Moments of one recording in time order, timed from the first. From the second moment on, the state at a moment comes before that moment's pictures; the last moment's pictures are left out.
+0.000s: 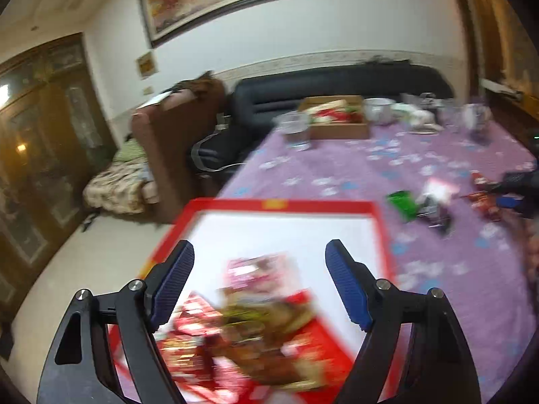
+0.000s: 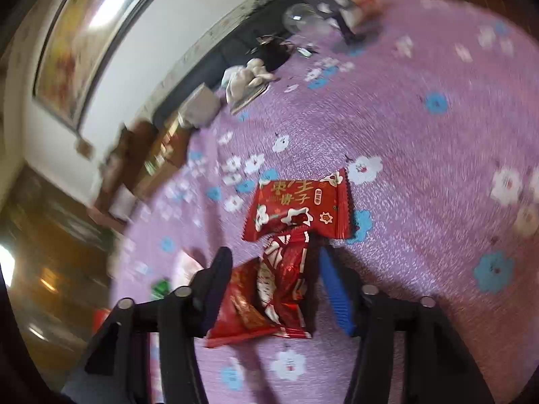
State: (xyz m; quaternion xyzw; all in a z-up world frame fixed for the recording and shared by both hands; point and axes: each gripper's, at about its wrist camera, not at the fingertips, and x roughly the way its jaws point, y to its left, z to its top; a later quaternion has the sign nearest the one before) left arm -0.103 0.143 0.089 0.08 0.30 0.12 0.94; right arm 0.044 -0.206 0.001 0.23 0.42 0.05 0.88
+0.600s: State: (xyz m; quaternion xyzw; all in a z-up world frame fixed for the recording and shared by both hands) left arm -0.008 -0.021 0.080 0.08 0.39 -0.09 0.91; right arm 0.044 -0.237 0.018 0.28 0.41 0.11 0.86
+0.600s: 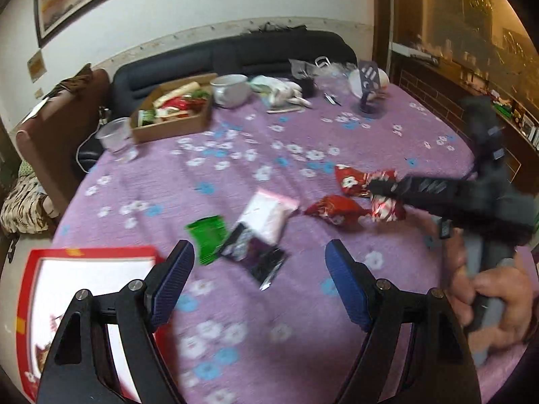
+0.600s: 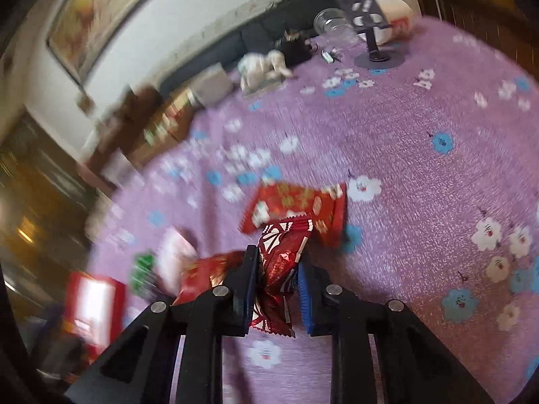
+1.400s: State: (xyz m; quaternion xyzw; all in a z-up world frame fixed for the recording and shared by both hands) left arm 0.049 -0.079 0.016 0.06 0.44 -0.13 0.88; right arm 0.037 -0.289 0.018 0.43 0.35 0.10 0.83
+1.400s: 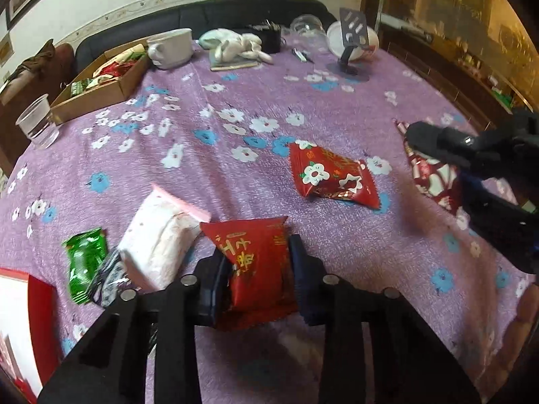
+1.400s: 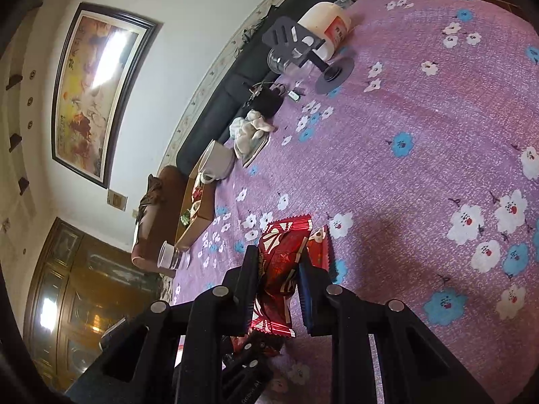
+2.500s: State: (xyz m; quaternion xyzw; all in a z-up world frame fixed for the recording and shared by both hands) left arm -0.119 0.100 0.094 0.10 0.28 0.04 0.95; right arm 0.023 -0.174 0.037 0.28 0.36 0.24 0.86
